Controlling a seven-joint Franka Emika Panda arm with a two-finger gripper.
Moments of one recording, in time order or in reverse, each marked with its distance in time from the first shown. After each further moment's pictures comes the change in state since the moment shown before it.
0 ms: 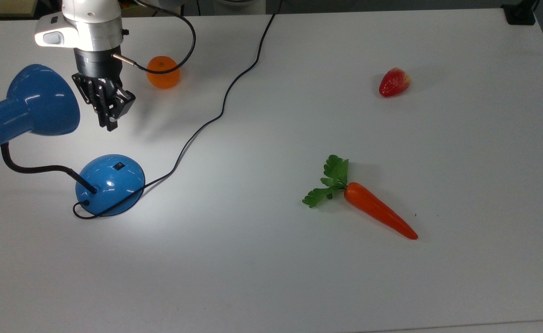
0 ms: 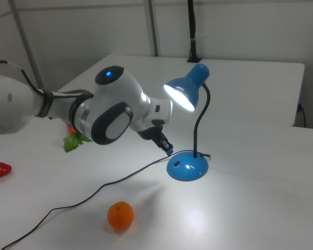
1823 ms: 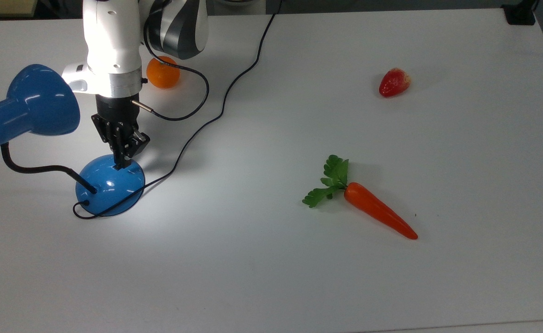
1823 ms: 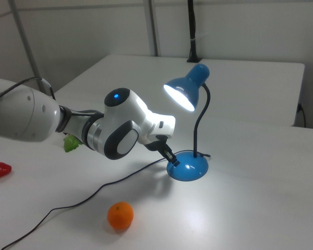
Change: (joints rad) arm 0.036 0.195 0.001 0.068 0.000 0.163 0.092
